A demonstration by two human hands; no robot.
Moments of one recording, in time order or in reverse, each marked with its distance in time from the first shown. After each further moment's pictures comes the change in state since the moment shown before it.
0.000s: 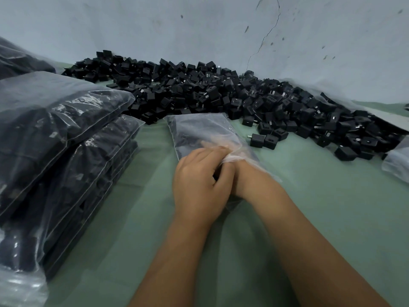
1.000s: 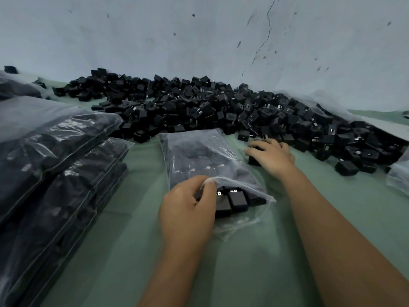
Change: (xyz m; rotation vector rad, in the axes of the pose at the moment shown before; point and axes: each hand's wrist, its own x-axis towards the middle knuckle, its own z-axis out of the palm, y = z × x) left_hand 0.000 -0.009 0.007 -0.064 -0.026 -0.378; right_hand 0.046 0.155 -0.030 0.132 0.444 0.505
